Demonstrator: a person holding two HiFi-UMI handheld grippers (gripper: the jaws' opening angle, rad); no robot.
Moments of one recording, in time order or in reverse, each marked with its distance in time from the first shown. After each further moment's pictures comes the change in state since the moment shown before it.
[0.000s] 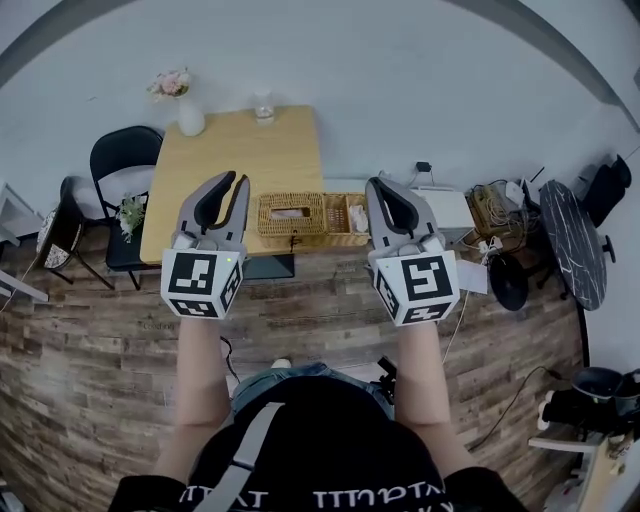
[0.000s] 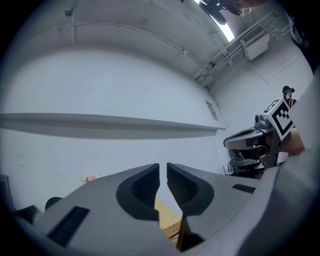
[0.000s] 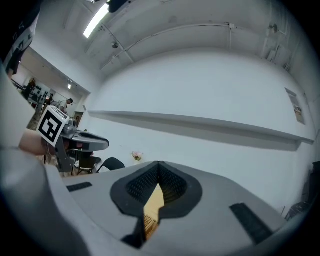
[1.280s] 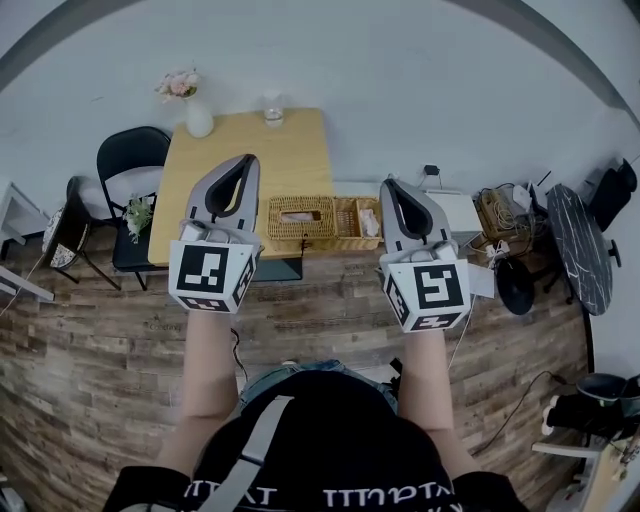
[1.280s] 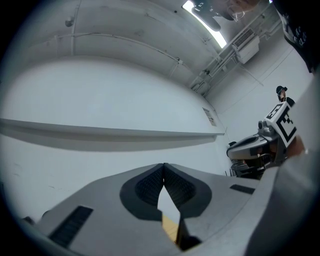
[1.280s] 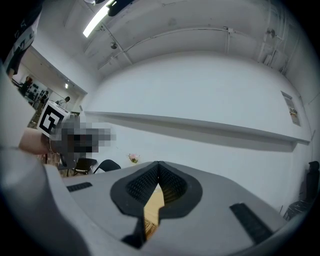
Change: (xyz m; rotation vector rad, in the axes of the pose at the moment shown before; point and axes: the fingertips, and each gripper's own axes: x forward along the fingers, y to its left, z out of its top) left arm 0.012 -0.002 0.038 0.040 -0.119 -0.014; right arm -0.004 -0.005 0.008 -0.004 -0.016 -0.049
